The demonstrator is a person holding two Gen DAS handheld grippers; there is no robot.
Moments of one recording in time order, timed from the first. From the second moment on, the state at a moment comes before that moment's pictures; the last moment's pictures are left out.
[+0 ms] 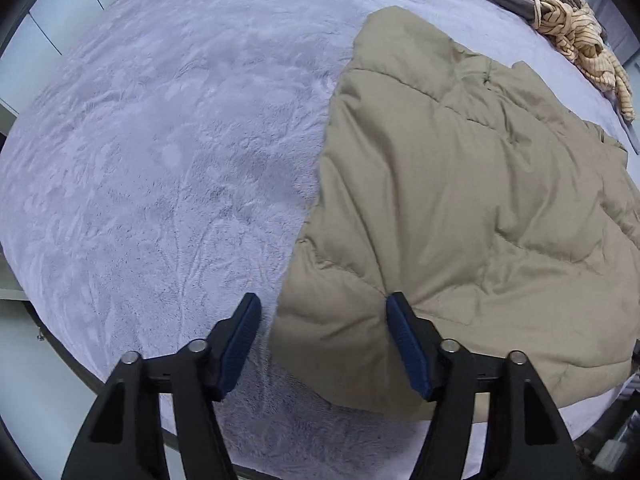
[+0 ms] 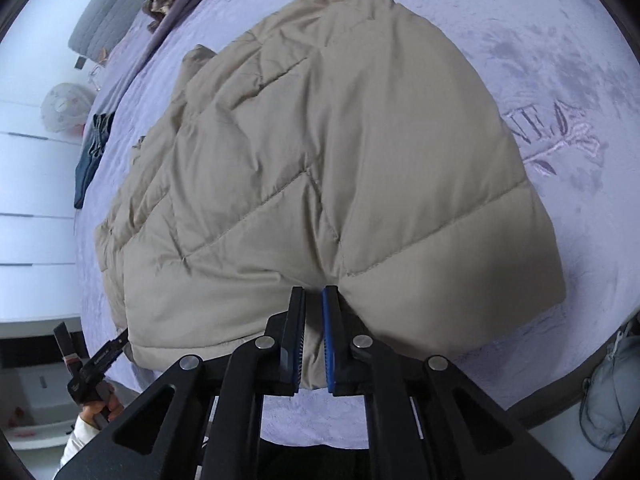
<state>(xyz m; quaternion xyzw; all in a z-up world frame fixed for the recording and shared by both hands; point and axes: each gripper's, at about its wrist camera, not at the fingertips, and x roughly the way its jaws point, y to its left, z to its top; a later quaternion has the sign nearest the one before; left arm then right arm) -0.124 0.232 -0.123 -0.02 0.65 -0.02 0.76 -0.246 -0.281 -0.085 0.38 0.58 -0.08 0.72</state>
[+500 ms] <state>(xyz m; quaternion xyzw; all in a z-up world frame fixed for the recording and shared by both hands) -0.075 0.240 -0.085 0.00 0.62 -0.11 0.78 -0.161 -0.178 -0.048 0.36 0.59 -0.06 0.73</state>
